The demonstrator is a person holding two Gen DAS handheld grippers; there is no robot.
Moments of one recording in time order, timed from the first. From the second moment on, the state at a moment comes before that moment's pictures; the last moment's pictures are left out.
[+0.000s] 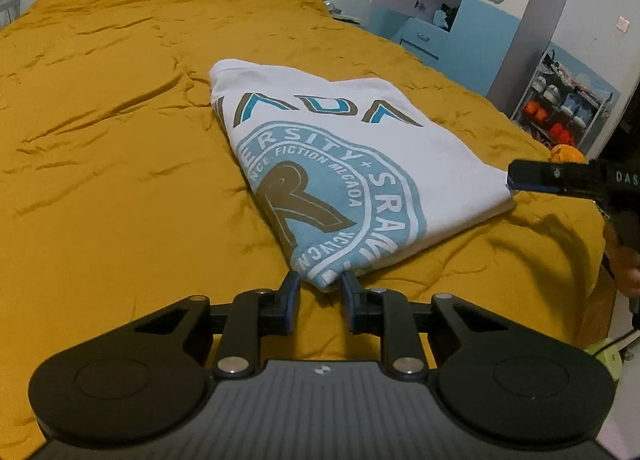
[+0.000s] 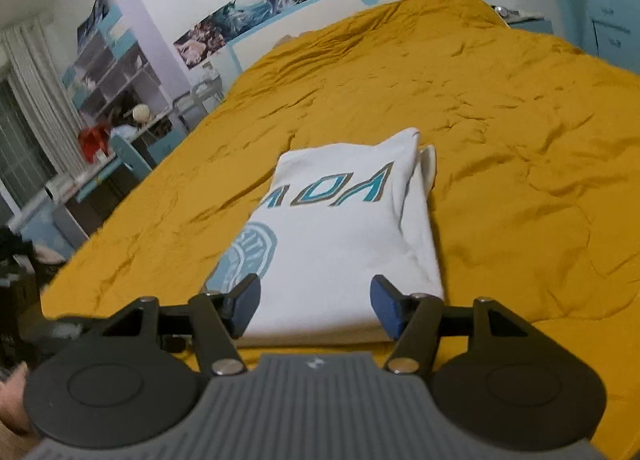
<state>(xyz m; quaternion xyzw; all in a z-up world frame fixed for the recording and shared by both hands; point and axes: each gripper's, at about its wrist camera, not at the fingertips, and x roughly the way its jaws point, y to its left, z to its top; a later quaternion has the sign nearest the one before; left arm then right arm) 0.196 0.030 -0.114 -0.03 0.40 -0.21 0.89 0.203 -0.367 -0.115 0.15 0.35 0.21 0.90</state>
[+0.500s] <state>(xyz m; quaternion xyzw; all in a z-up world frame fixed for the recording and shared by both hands) 0.205 0.032 -0.128 -0.04 0.43 -0.18 0.88 0.212 -0.373 -0.148 0.17 0.37 0.19 0.89</state>
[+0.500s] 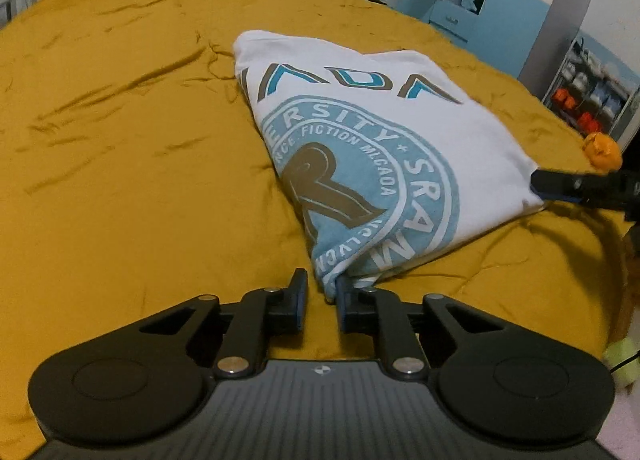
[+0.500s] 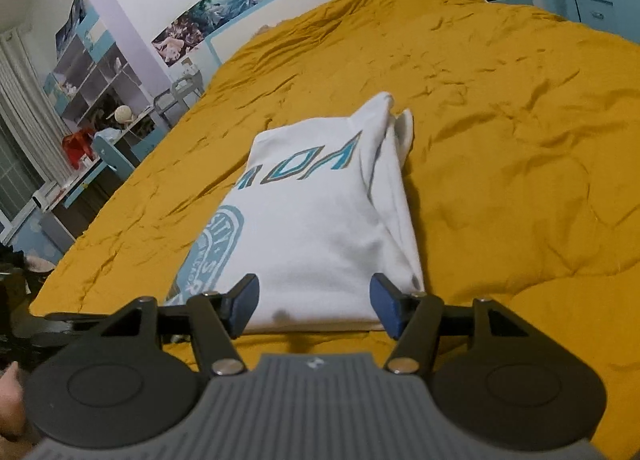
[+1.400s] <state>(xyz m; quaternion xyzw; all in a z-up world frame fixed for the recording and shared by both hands) 0.287 0.080 -0.172 -0.39 0.52 -0.25 0.72 0.450 -0.430 -0.194 0.35 0.44 0.20 0.80</state>
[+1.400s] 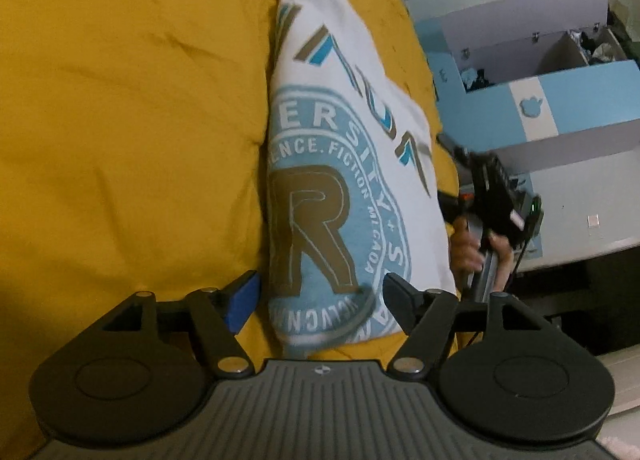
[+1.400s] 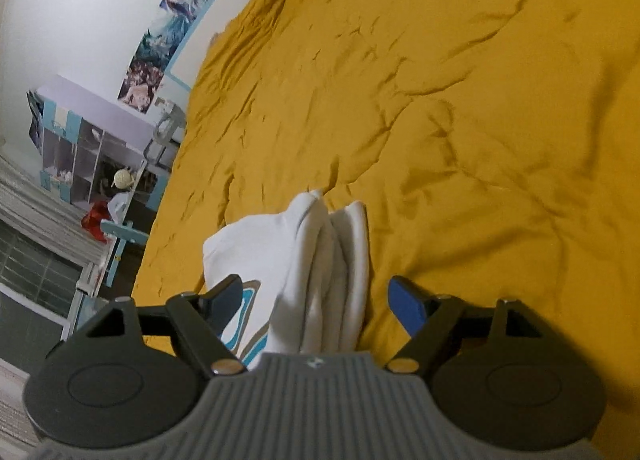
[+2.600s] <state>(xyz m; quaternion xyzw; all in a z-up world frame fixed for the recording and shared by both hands) 0.275 0.114 -0.126 -0.51 0.38 -0.33 0.70 0.444 -0.273 -0.043 0.19 0.38 0.27 0.87</state>
